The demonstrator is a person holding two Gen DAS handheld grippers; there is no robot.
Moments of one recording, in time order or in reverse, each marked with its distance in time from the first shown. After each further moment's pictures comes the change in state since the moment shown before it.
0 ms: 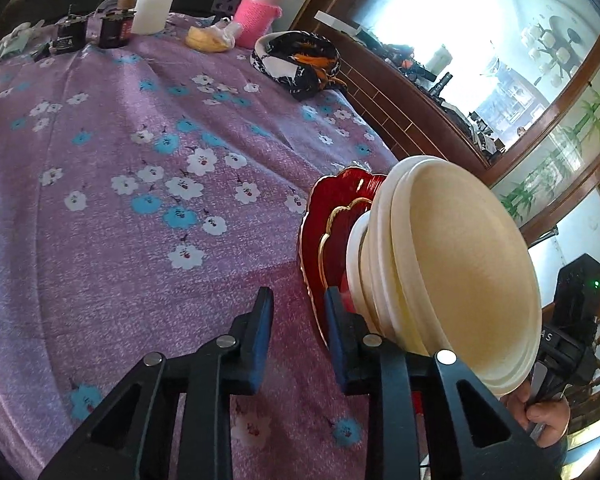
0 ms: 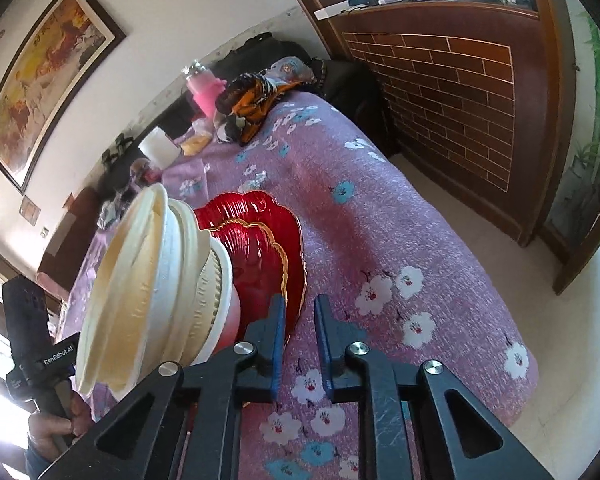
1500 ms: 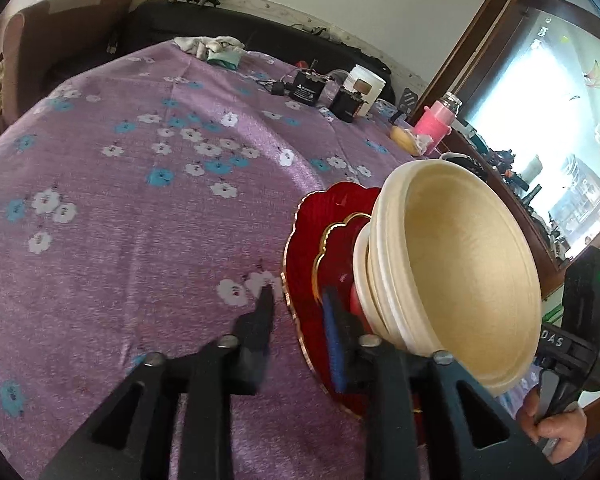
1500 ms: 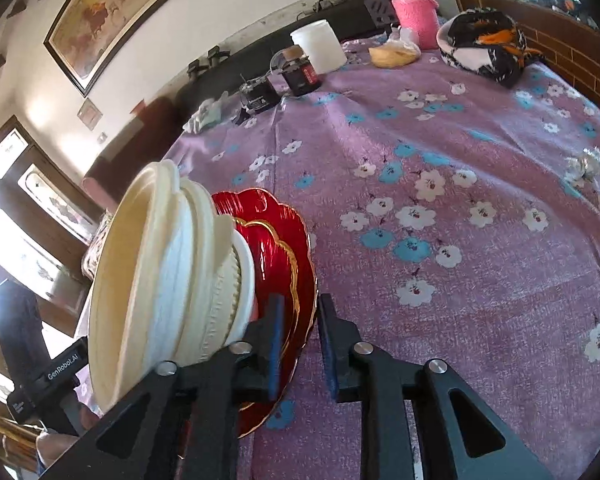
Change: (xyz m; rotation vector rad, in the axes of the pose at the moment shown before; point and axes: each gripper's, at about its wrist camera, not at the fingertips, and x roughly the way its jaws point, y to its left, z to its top) left arm -0.163 0.207 -0.049 -0.247 -0.272 0.266; right arm 0.144 0.261 -0.045 -0.260 0.180 0.214
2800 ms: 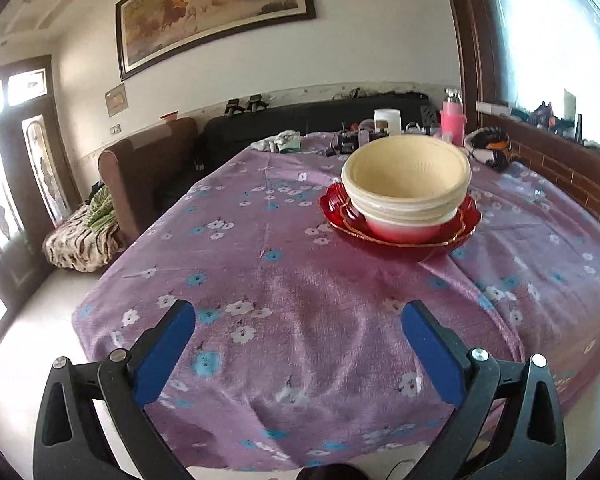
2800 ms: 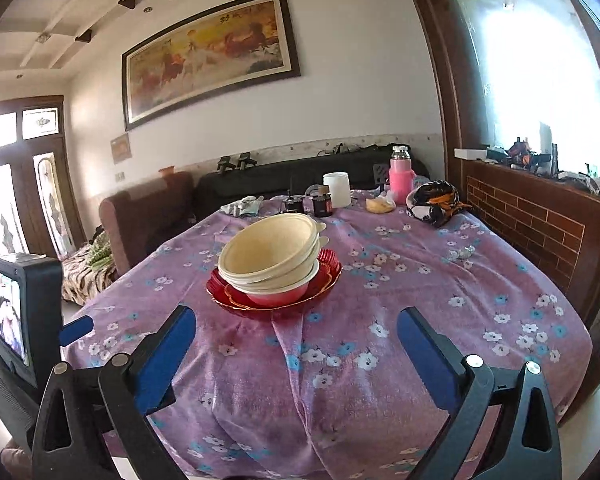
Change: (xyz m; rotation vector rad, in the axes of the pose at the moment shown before) left arm -0.142 -0.087 -0.150 0.295 -0.316 0.485; right arm -0.192 0.098 -0.188 -0.300 -0.529 -0.184
